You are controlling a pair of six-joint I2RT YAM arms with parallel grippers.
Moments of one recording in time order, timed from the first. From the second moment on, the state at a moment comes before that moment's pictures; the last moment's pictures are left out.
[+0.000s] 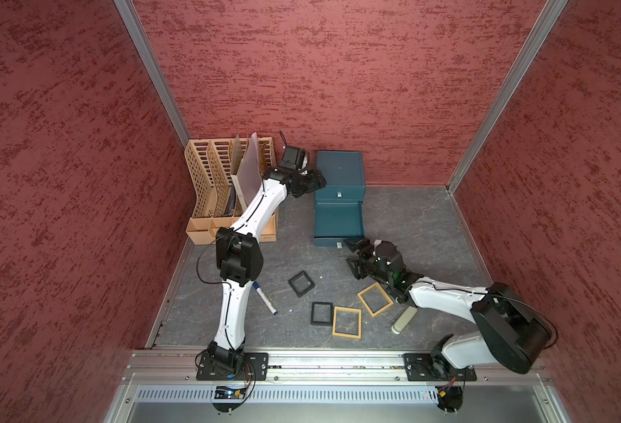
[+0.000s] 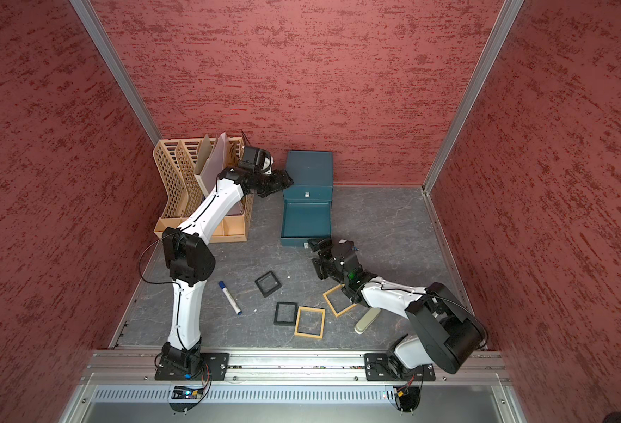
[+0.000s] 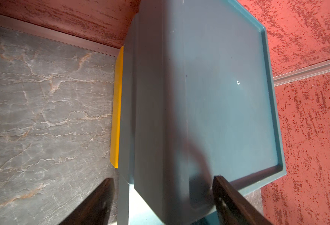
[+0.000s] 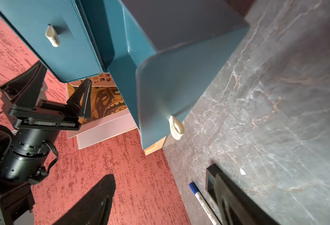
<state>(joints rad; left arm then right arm) -0.34 2.21 2.25 -0.82 0.23 -0.57 0.64 1.43 0.57 0.49 -0.08 1.70</state>
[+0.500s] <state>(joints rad) -0.30 1.98 2.05 -0.85 0.15 -0.63 0.64 1.33 0.64 0.28 -0.08 1.57</state>
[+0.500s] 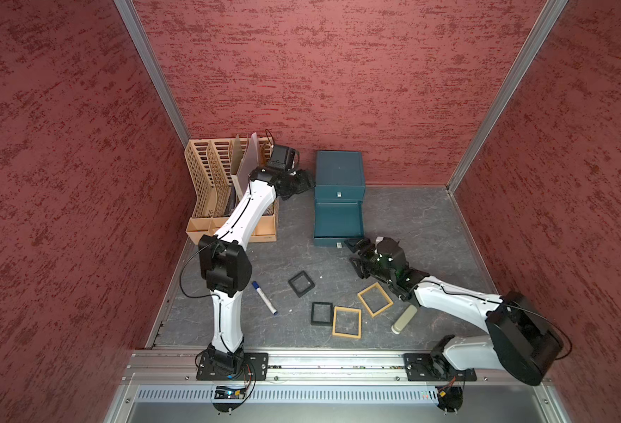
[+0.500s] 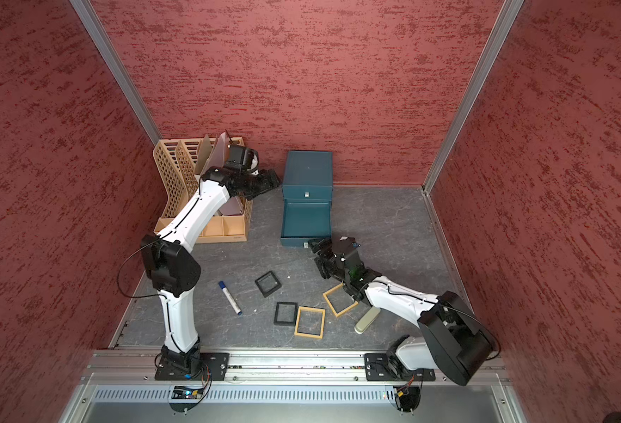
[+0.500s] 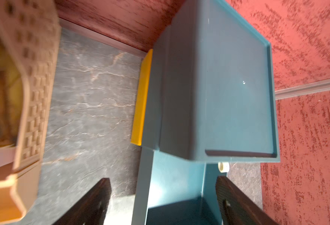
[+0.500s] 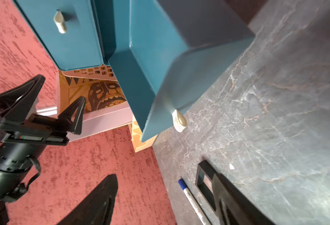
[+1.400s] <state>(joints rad) -0.59 1.46 1.20 -1.06 0.02 -1.05 0.57 1.14 0.75 -0.17 -0.09 1.18</state>
